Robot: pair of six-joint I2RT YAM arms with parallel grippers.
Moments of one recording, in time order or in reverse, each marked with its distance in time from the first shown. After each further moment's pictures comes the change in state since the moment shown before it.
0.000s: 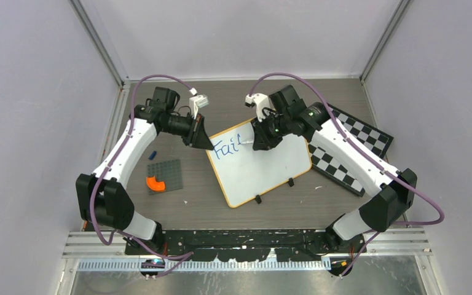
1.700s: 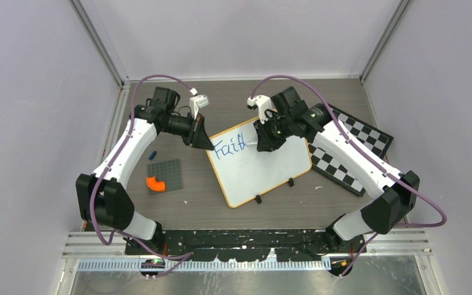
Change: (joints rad) left arm -0.002 0.000 0.000 -0.002 0.003 0.001; right arm 0.000 -0.023 -0.020 -0.035 0.047 -0.026
